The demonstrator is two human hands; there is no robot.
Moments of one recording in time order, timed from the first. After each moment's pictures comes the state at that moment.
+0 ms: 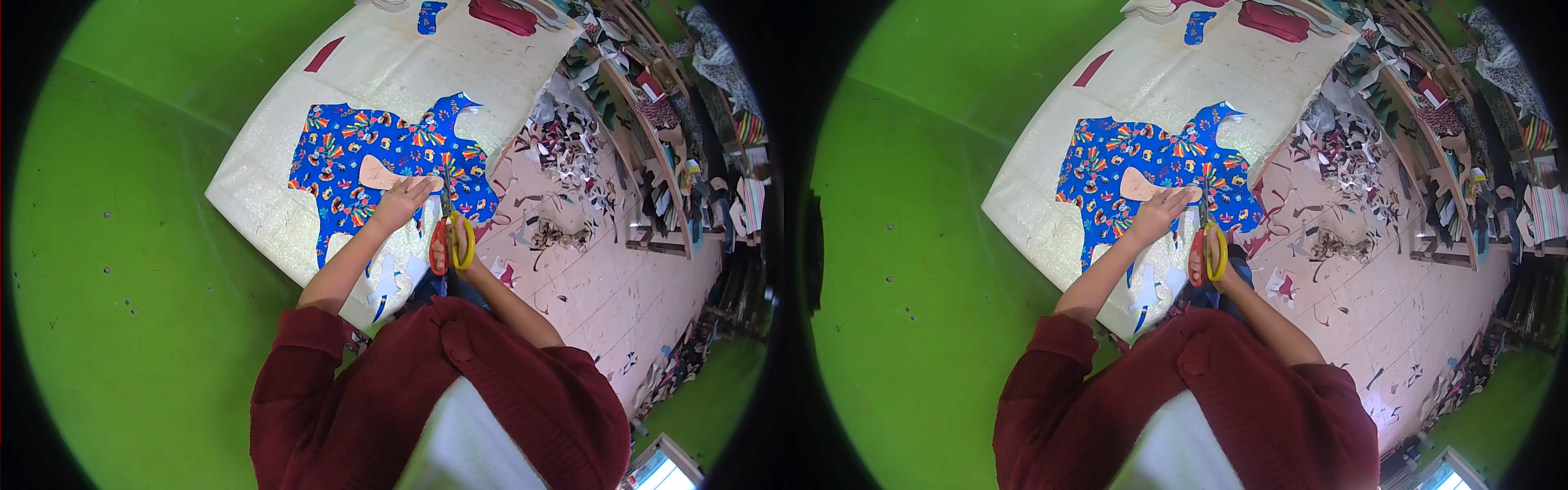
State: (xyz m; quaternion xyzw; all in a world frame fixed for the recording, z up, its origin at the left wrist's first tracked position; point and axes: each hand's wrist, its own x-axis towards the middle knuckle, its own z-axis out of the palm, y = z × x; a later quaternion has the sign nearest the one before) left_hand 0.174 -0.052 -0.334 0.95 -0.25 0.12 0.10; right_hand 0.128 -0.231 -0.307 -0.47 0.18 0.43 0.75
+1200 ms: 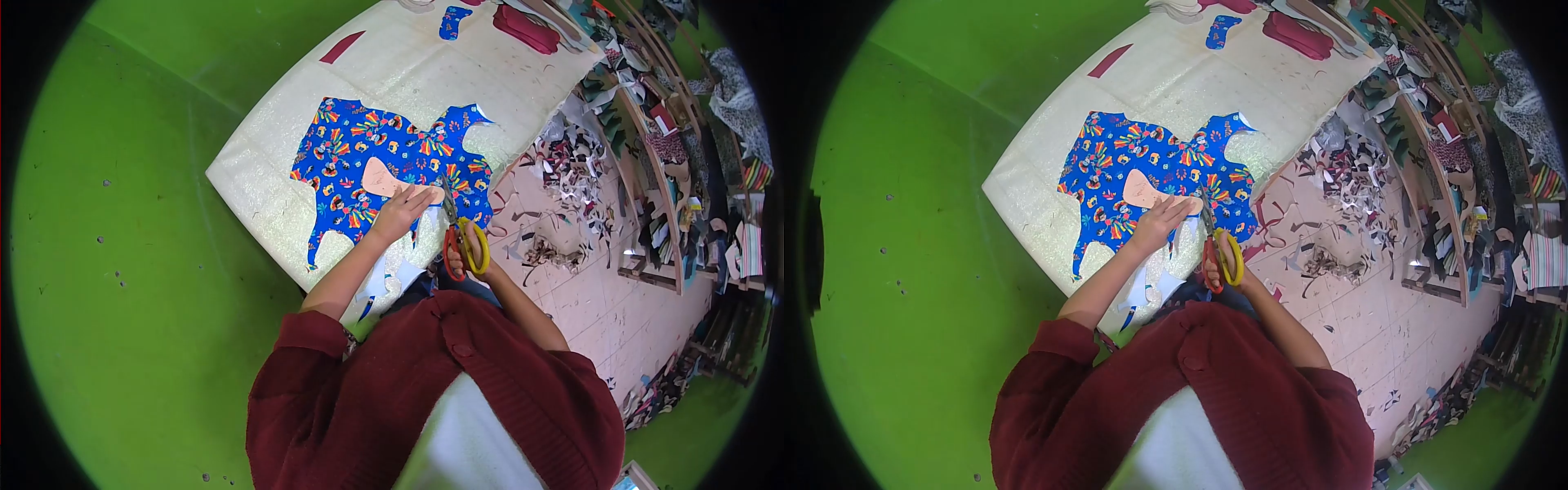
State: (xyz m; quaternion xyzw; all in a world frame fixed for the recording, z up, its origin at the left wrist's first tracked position) left_hand 0.162 -0.060 -0.334 0.96 -0.19 0.15 0.17; right_hand 0.167 -0.275 -0.322 -0.44 0.09 0.59 0.67
